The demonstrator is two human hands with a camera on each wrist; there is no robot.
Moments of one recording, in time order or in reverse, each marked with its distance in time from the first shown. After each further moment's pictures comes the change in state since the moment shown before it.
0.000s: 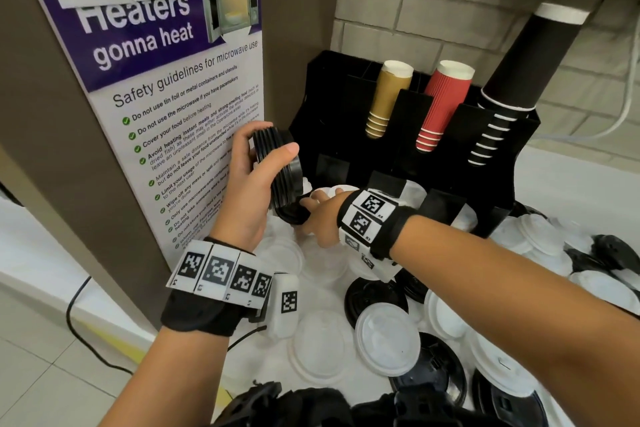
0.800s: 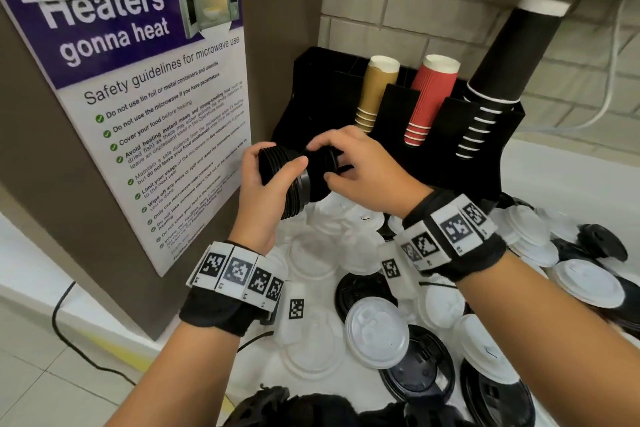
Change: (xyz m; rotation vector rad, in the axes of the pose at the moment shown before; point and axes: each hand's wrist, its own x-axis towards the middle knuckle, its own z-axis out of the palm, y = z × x) left_hand -0.005 -0.029 0.018 0.067 0.065 -0.102; right_hand -0.079 0.042 0.029 1.082 1.054 -0.134
